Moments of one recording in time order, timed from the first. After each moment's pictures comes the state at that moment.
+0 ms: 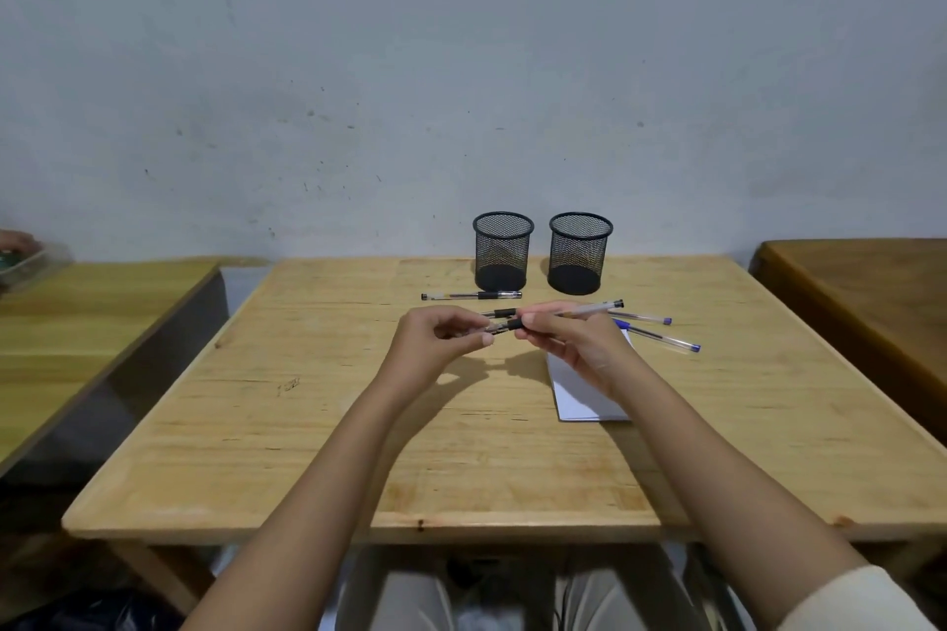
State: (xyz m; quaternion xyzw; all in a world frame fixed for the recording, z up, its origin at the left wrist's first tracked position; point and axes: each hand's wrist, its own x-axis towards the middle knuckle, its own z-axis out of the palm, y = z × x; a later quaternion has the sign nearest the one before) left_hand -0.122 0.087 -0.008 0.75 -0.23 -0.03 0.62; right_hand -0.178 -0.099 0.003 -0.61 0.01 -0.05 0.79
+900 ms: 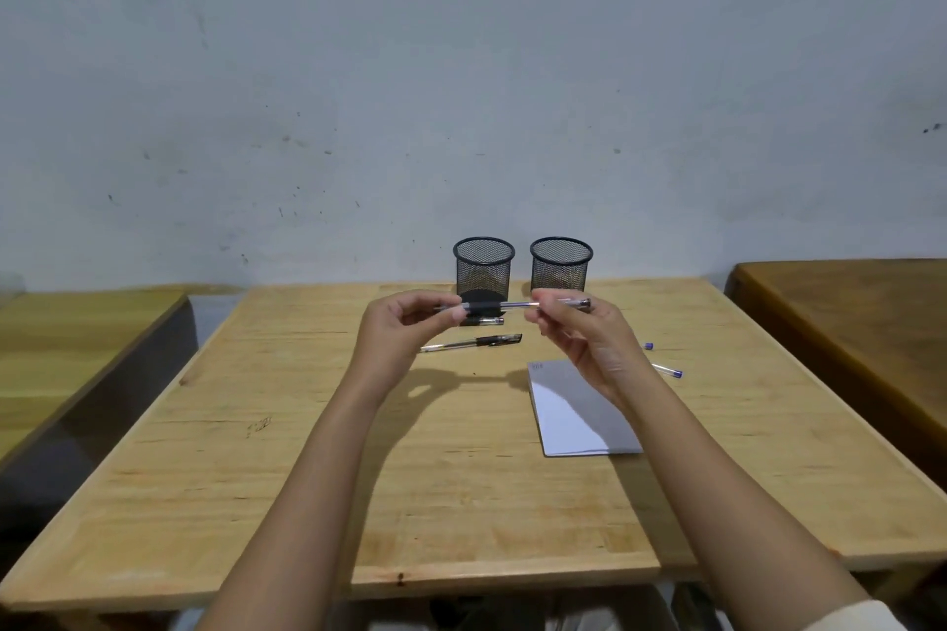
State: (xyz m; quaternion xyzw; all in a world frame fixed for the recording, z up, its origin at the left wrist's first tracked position) left_hand -0.113 0.083 0.029 0.68 -0.21 0.01 0.71; right_hand -0.175 -0.115 0.029 -0.53 -0.01 -0.12 0.84
